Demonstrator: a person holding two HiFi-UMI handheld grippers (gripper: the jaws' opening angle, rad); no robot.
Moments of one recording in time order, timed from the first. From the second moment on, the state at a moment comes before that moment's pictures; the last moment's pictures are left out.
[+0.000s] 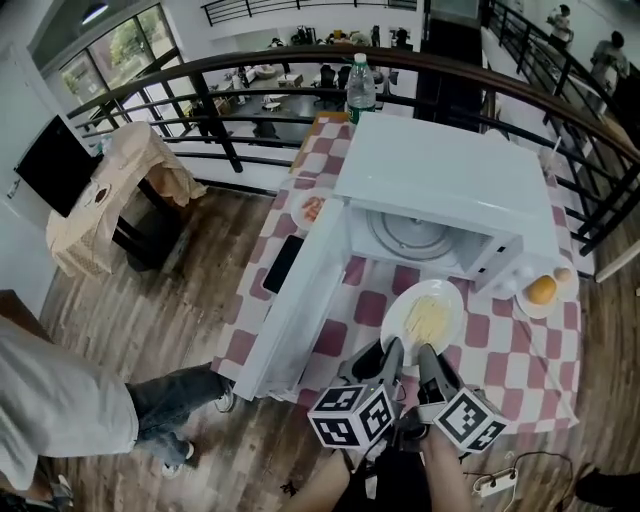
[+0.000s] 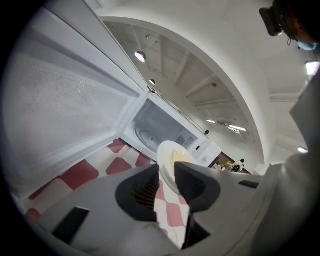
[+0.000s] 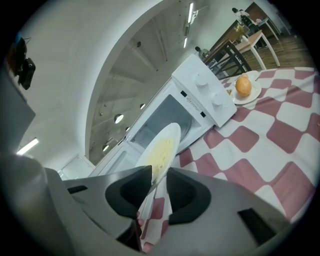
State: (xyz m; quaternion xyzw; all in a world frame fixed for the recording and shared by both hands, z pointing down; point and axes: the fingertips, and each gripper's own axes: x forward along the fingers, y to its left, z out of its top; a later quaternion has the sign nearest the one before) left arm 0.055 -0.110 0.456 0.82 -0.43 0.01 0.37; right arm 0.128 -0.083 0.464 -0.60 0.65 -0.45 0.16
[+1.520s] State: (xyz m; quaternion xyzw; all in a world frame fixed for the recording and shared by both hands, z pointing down) left arm 0.049 -0.059 0.453 0.83 -0.40 0.01 0.38; right arm 0.121 -0.027 0.460 -0.62 0.62 -0.44 0.18
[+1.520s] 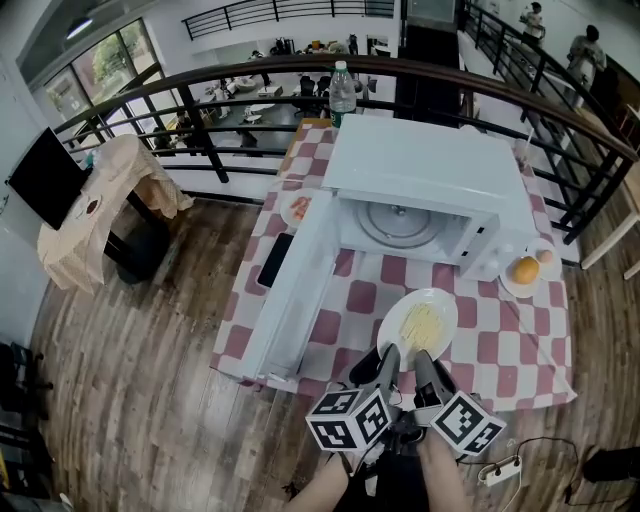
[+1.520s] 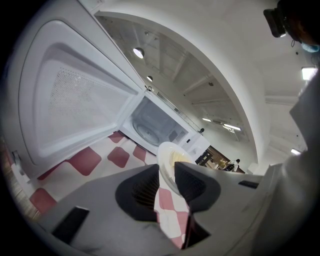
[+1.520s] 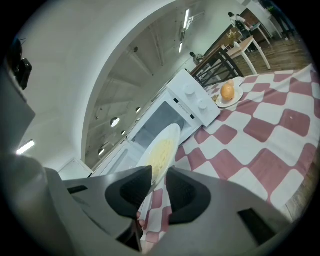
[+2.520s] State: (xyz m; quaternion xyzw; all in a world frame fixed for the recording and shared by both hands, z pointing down) left arm 0.049 -0.069 0.457 0.83 -0.42 0.01 0.38; right arm 0.121 -0.040 0.462 -0.61 0.63 -0.45 0.17
